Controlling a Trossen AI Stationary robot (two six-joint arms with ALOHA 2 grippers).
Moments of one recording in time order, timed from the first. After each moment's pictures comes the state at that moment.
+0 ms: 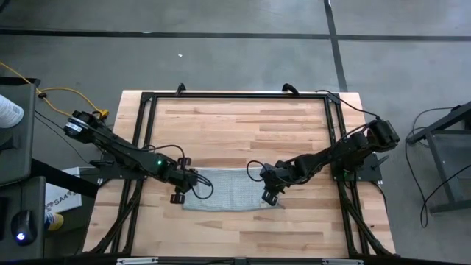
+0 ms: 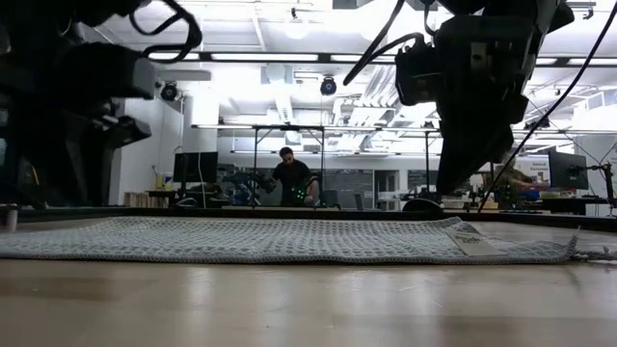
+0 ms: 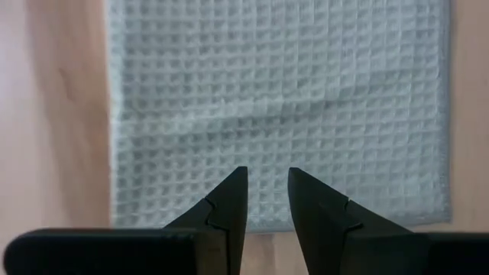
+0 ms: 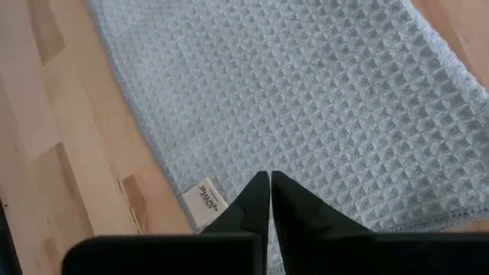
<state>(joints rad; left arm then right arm) -0.39 1.31 0.66 -0.51 -0.13 -0.31 0.29 1.61 0.90 -0.34 0.02 0.82</state>
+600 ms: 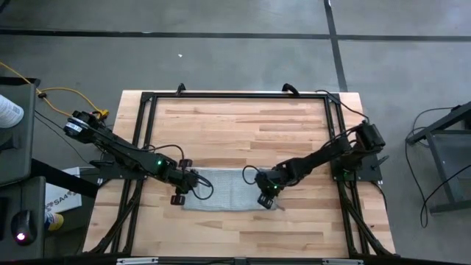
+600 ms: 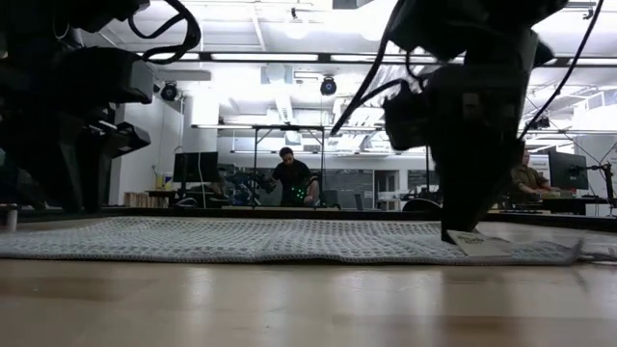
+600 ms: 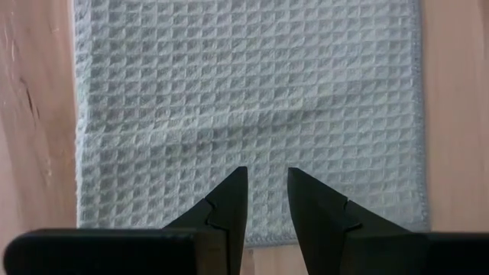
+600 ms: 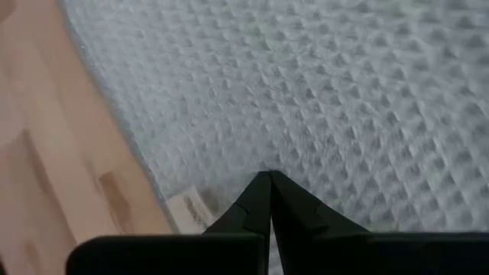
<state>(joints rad) -0.39 1.31 0.63 -0.42 -0.08 -0.30 0.27 1.78 0.90 -0.23 -0.11 0.83</state>
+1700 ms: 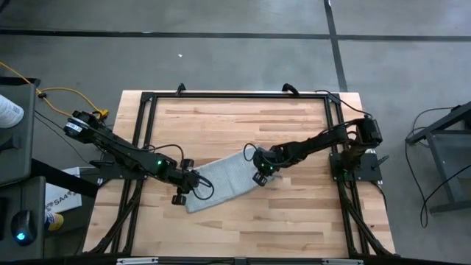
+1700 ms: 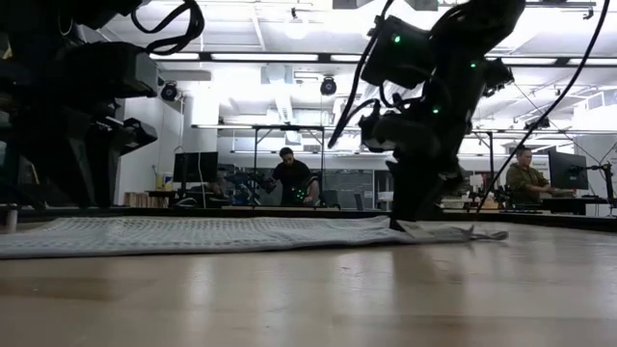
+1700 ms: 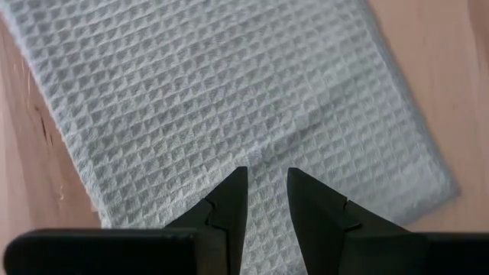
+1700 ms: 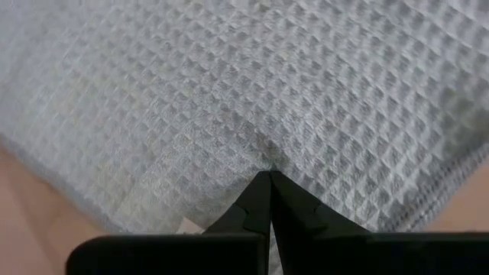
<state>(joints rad) -0.39 1.31 0.63 -0.39 -0.10 -0.27 0.04 1.80 0.90 -0.32 0.09 0.63</state>
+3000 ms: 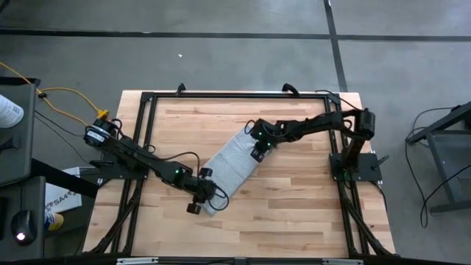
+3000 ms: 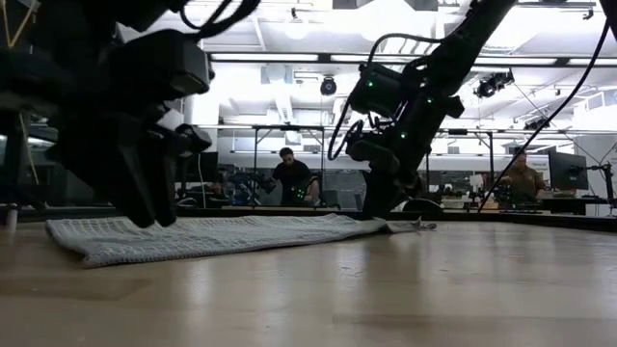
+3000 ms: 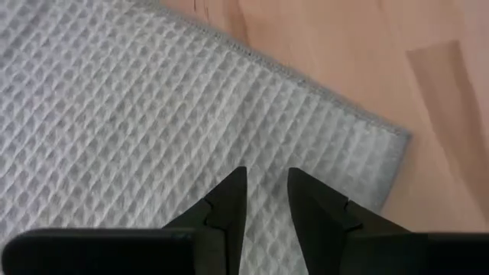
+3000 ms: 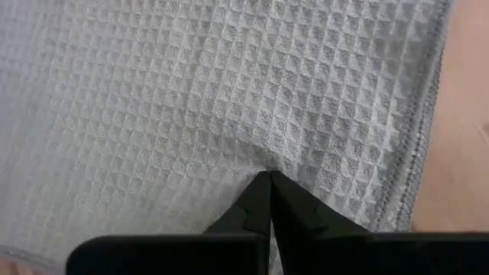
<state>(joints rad) -0.39 1.59 0.77 -0.13 -0.06 -0.13 -0.27 1.80 0.92 -0.14 -0.08 0.34</state>
